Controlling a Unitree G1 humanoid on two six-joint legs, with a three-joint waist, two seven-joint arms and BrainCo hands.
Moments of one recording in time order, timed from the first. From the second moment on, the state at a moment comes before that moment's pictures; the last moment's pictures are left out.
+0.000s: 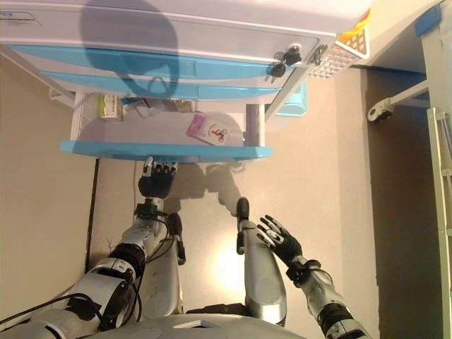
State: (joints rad) left arm -0.43 0.20 -0.09 0.97 -1.73 -0.04 -0.86; right arm -0.05 -0.26 0.26 0.85 0.86 -0.11 0.59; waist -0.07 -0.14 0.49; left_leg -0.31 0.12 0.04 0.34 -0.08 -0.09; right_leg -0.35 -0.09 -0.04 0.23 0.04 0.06
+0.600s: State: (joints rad) left arm -0.42 0.18 -0.07 1.01 -1.73 0.07 -0.81; right arm -0.05 -0.25 0.25 0.90 0.84 -0.13 0.60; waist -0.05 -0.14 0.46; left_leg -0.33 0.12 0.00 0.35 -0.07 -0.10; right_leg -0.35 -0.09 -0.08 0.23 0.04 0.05
